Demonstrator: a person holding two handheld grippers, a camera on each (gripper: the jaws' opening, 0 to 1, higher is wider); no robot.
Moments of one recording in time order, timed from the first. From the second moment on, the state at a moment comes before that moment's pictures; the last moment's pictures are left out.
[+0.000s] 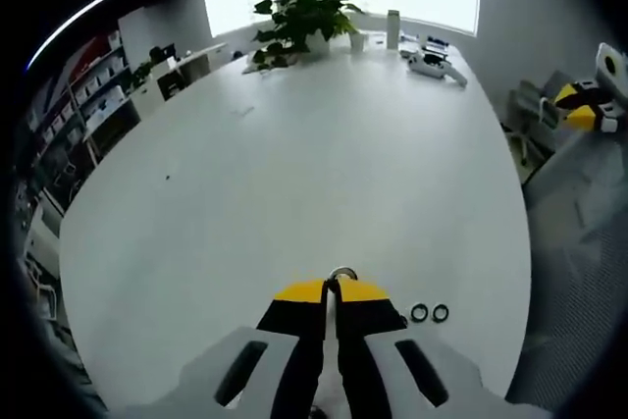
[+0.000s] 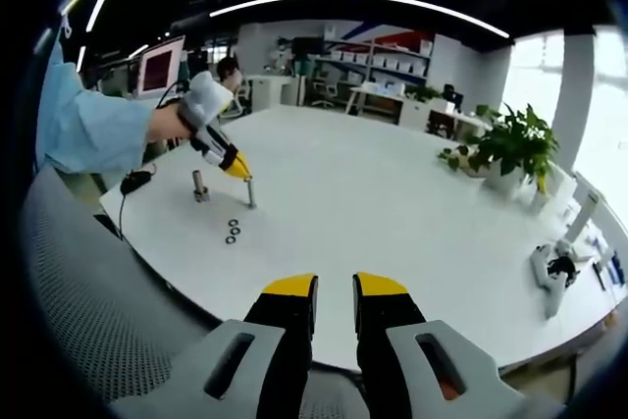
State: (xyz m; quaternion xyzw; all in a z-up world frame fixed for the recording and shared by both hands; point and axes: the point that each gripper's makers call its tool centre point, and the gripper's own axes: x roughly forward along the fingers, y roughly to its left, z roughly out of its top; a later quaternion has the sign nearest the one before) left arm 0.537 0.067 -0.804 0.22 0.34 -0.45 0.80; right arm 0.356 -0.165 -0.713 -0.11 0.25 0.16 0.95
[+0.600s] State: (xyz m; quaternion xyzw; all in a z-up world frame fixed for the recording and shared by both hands) left arm 0.536 0.067 -0.812 0.22 0.35 -0.45 0.79; right arm 0.356 -0.165 -0.714 -0.11 0.25 0.16 0.95
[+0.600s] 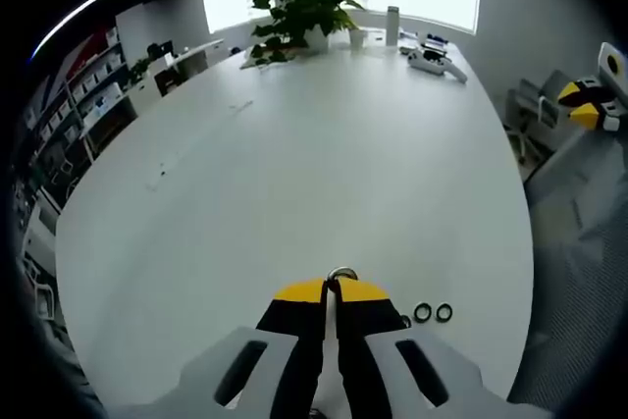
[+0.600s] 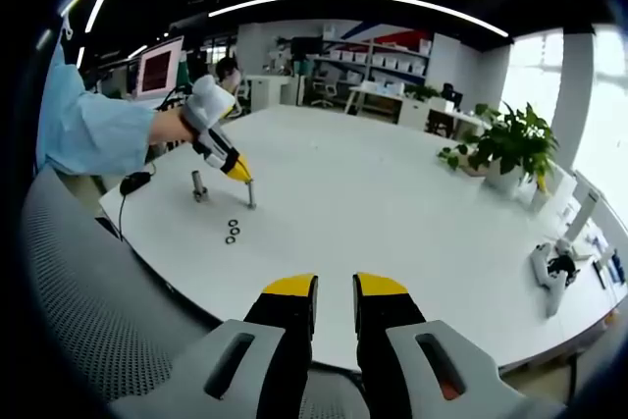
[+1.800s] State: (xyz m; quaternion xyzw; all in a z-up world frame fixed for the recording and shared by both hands) left arm 0.537 0.065 -0.809 0.22 0.34 -0.46 0.79; right arm 0.356 -0.166 -0.714 -0.11 0.25 0.16 0.95
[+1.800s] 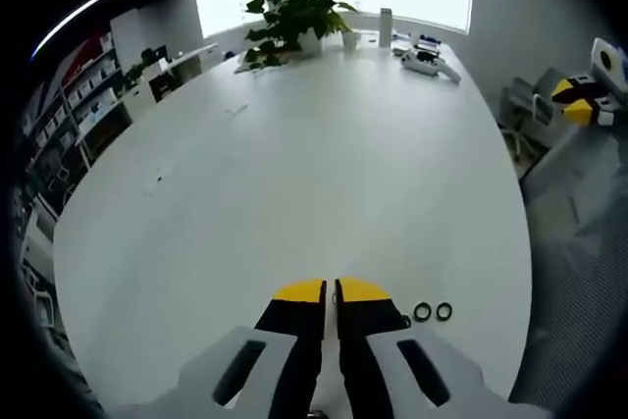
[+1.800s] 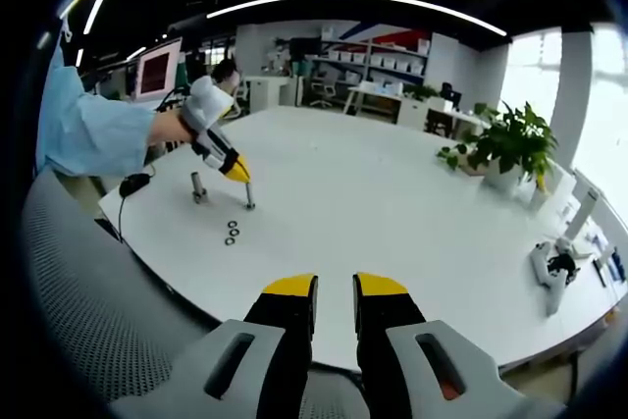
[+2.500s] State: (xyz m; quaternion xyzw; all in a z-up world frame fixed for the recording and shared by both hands) left arm 0.488 0.070 -0.824 0.20 0.36 -0.47 0.78; right arm 0.357 -0.166 -0.713 -0.11 0.25 0.16 0.95
